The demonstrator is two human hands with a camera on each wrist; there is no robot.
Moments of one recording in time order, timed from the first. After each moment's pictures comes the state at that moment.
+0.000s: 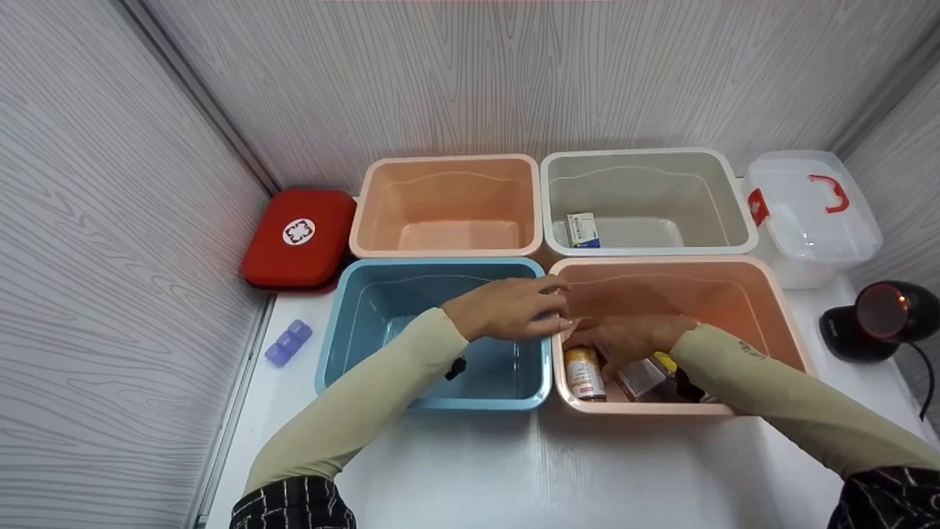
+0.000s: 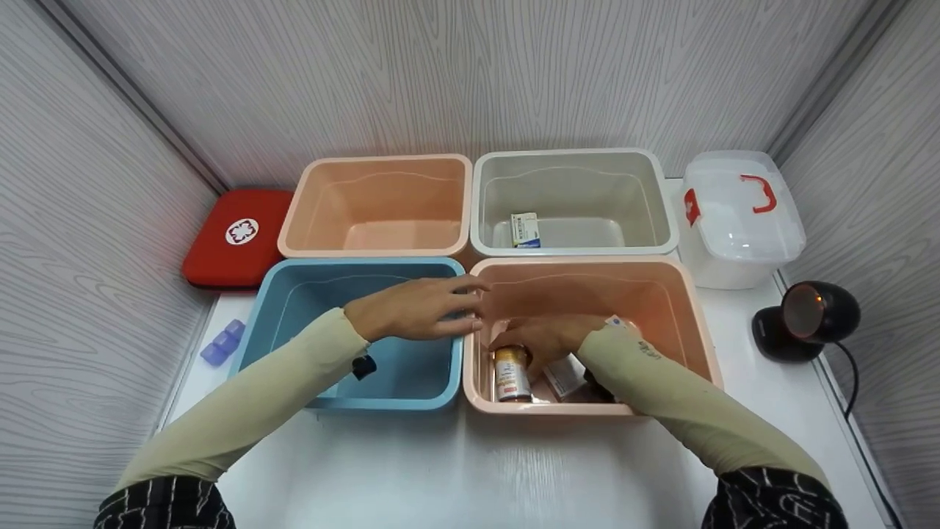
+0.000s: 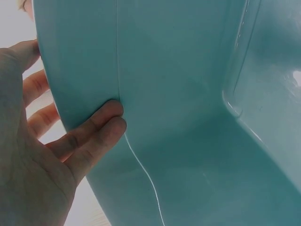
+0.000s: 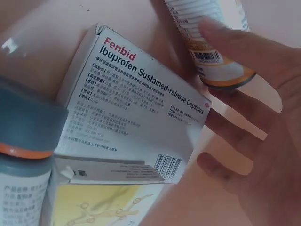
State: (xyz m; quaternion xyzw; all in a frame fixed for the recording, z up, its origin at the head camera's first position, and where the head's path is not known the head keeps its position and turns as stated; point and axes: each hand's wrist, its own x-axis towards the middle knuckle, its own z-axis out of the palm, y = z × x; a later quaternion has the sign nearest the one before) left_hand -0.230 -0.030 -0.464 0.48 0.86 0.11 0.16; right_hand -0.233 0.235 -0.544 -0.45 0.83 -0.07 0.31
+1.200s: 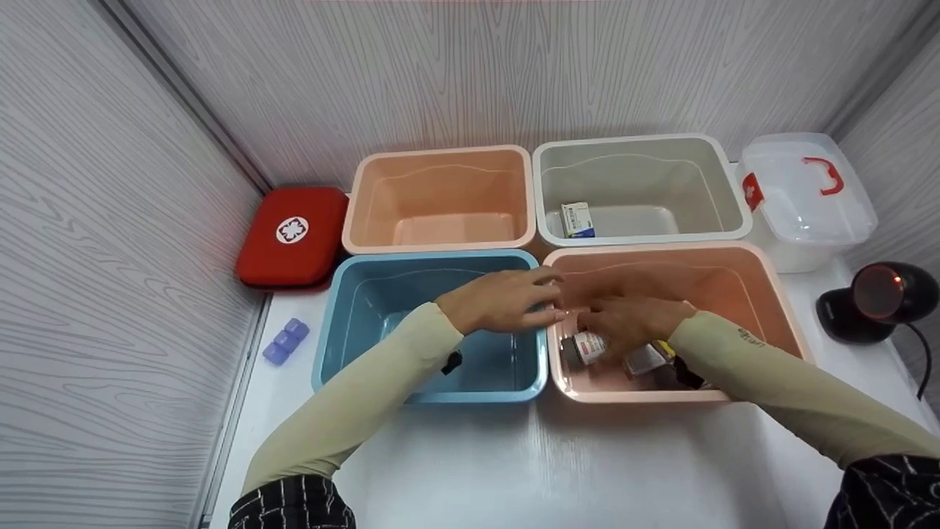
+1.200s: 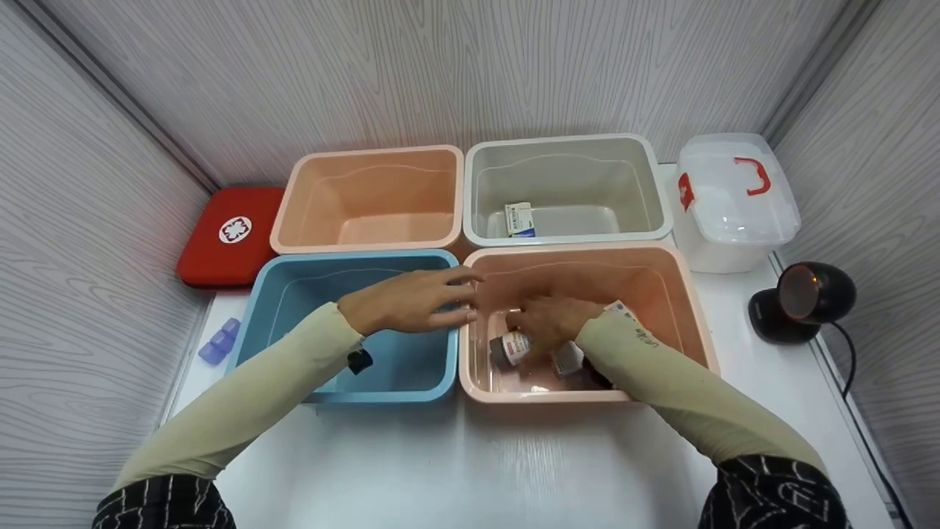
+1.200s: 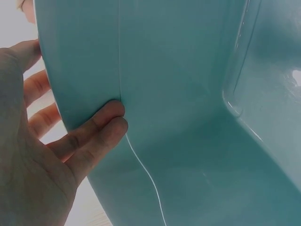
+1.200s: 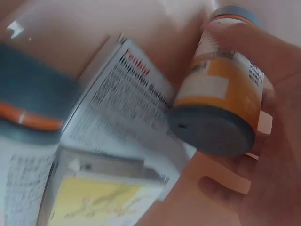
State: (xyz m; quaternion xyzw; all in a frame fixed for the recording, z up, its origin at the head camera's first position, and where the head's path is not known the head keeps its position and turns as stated) left_hand -0.231 -0.030 -0.465 0.47 0.86 0.11 0.18; right_hand -0.228 0.244 -0.540 -0.38 0.88 -0.01 0.27
